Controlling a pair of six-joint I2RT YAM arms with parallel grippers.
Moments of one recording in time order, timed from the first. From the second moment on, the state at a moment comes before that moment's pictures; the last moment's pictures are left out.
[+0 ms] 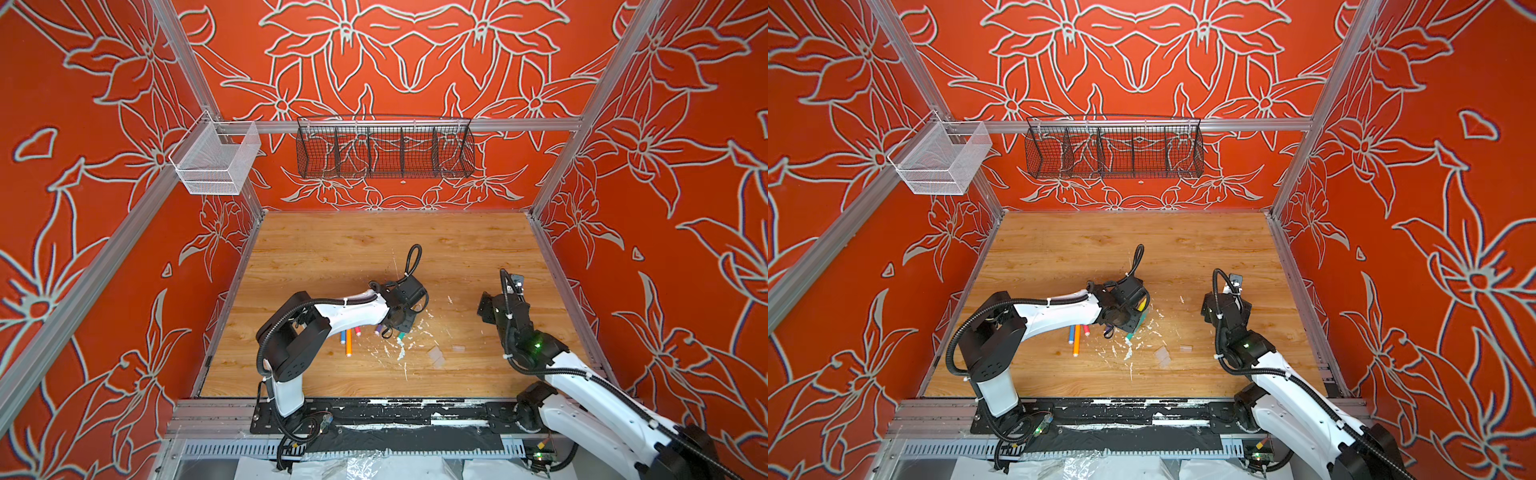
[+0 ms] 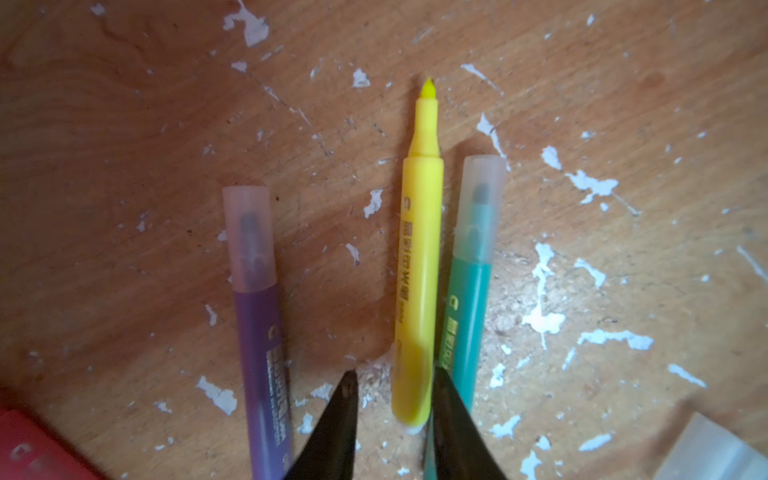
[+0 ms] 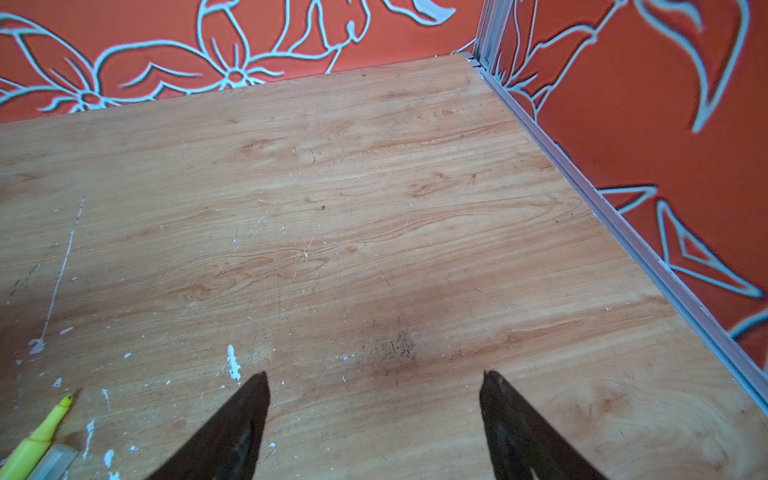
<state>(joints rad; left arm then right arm) -0.83 1.82 1.16 -0.57 -0.14 -0.42 0.48 0.82 0.41 -0.20 0.61 0.44</state>
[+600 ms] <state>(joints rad) -0.83 1.88 1.19 -0.57 -0.12 -0.42 0.48 0.82 0.41 -0.20 0.61 0.44</state>
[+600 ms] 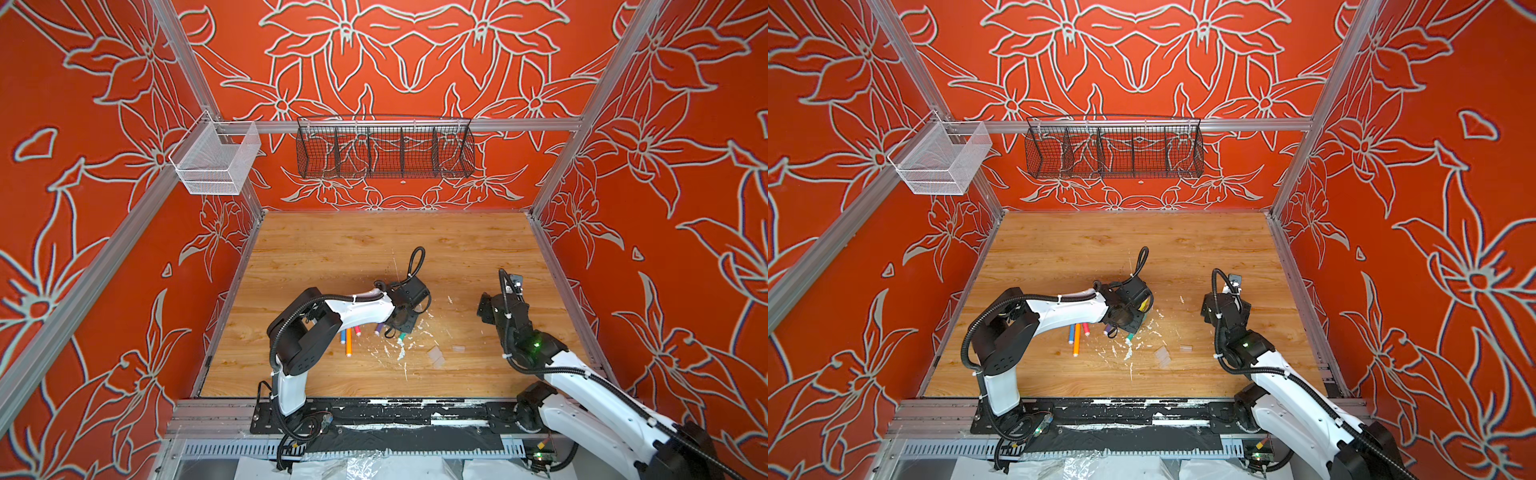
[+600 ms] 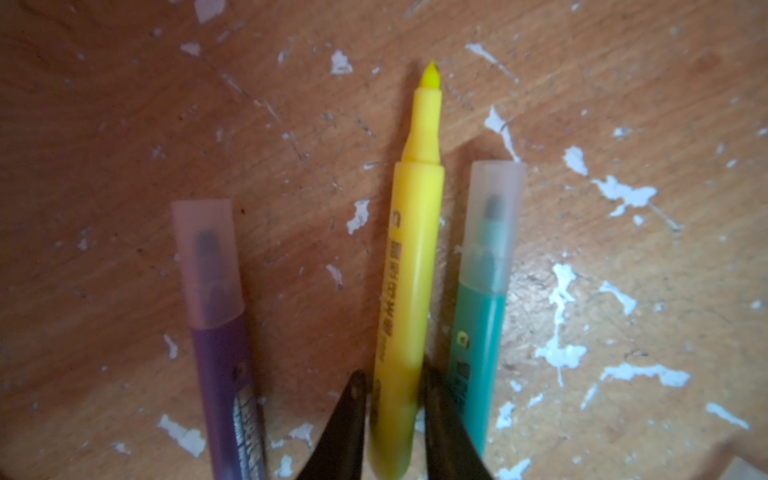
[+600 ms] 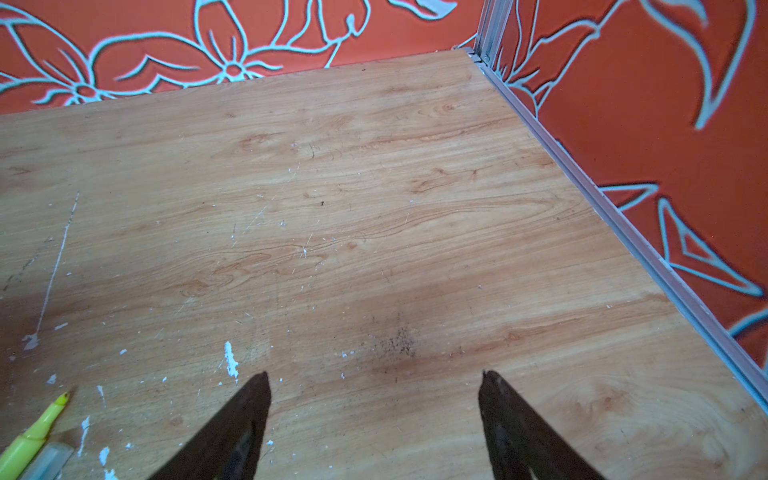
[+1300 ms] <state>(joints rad) -0.81 1.88 1.19 -0.56 -0.09 -0.41 0.48 0.75 0.39 -0.22 0.61 0.45</state>
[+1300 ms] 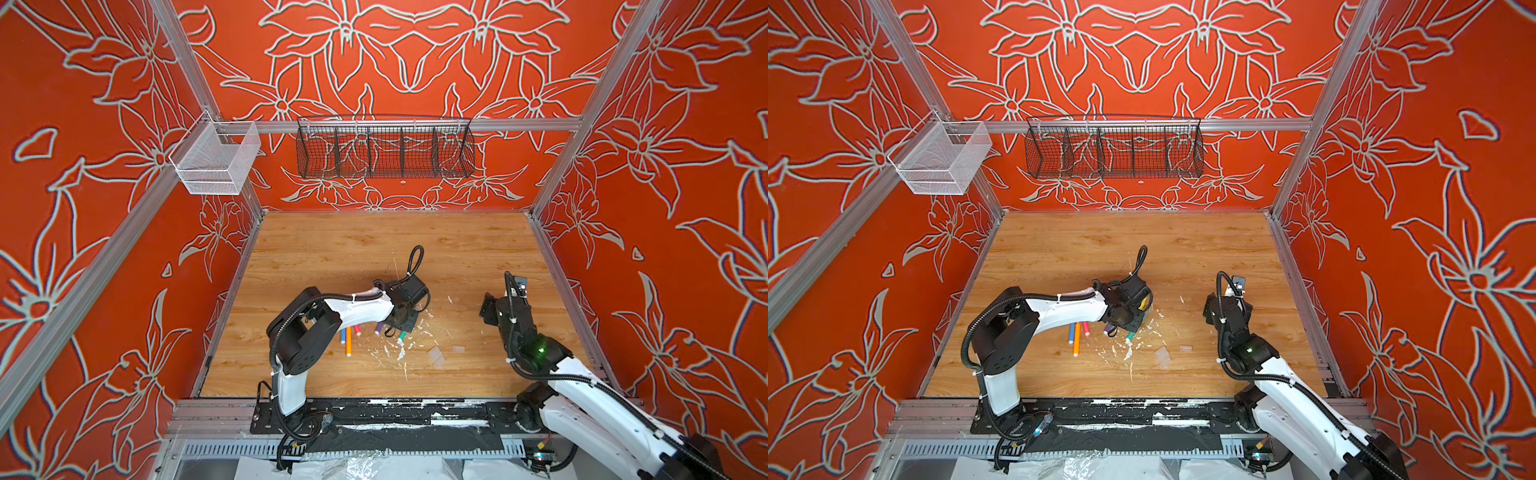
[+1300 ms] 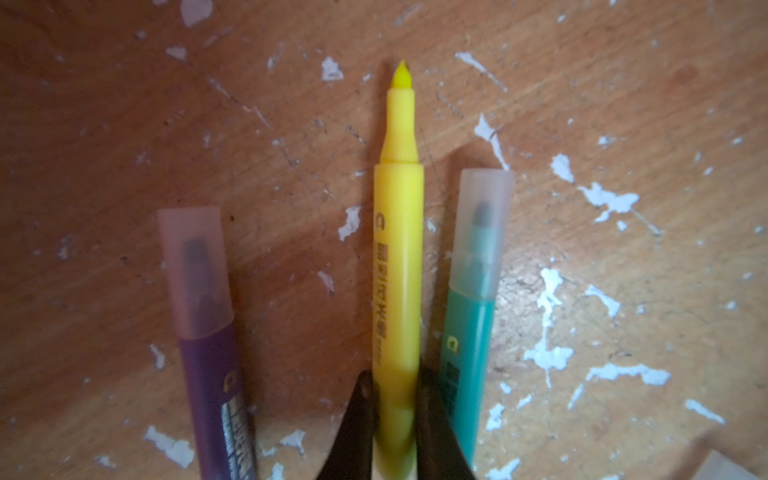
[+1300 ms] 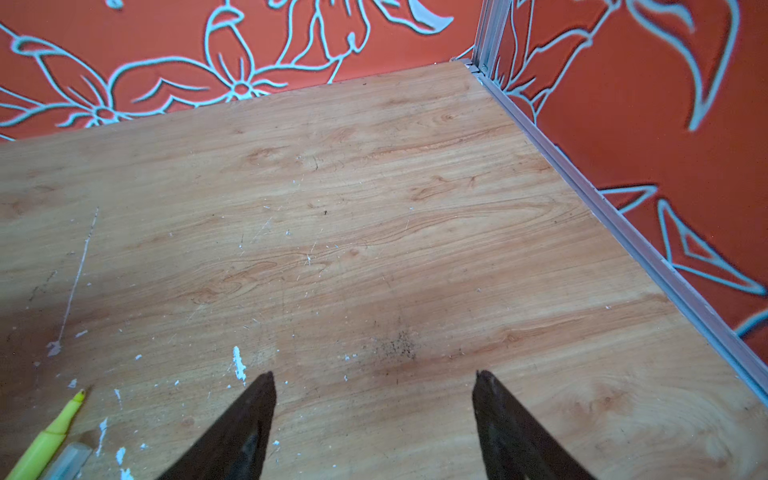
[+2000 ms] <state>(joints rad) -0.81 1.44 1.01 -0.47 0.04 -0.42 0.83 0.76 0.35 0.04 0.26 0.85</state>
